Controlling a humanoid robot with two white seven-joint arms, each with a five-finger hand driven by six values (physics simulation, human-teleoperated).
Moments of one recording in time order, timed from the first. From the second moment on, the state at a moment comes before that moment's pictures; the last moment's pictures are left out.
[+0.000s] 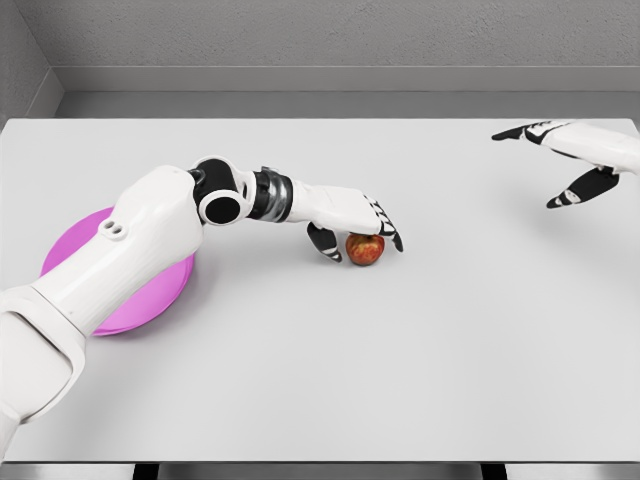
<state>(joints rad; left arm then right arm) -0.96 0.19 -1.00 -1.00 -0.47 -0.61 -0.57 -0.69 -0.82 0.50 -1.11 0.13 -0.61 0.61</state>
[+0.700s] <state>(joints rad) -0.98 0.20 -1.02 -1.02 -0.47 -0.61 -0.57 -0.69 -0.82 0.50 -1.12 0.13 -0.61 0.61</state>
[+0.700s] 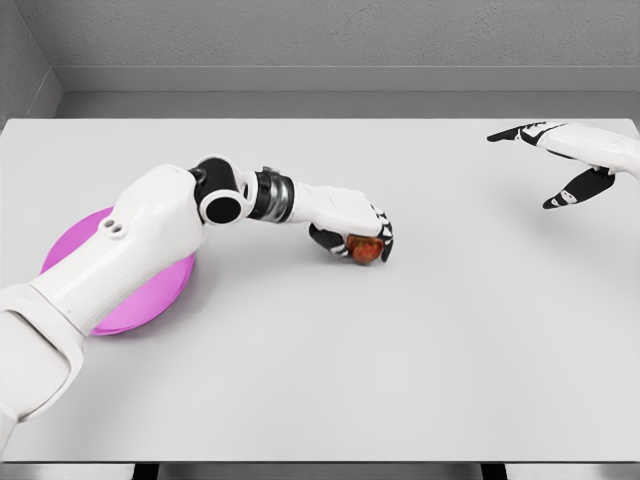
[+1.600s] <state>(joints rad) -0.90 0.90 -1.00 -1.29 -0.26 -0.61 -0.57 -0.70 -0.81 0.51 -1.12 0.13 -0.61 0.61</state>
